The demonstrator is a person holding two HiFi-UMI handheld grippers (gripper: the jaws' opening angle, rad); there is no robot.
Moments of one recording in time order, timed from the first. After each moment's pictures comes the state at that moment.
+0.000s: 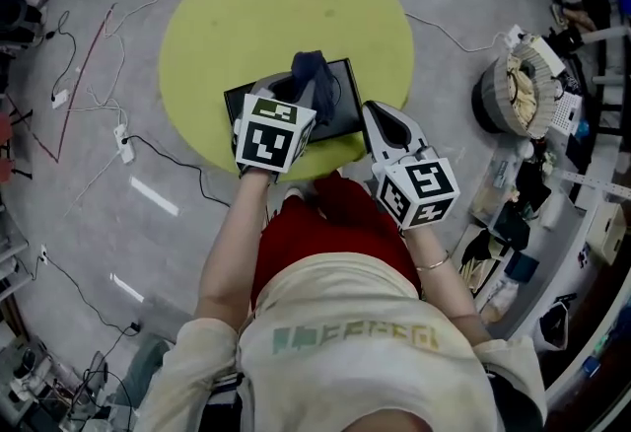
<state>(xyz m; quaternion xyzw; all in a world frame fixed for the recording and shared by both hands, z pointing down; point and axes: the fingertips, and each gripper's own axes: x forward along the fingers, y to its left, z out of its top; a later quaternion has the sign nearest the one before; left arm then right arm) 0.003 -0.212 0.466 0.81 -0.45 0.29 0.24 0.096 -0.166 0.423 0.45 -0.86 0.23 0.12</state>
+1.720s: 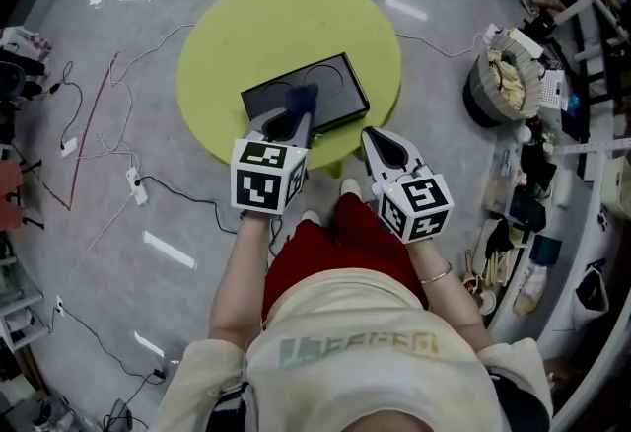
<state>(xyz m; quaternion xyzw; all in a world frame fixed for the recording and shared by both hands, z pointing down) -0.036 -0.089 0.393 0.84 -0.43 0.24 0.21 0.065 -0.045 0.393 0.49 -0.84 0.20 0.12</state>
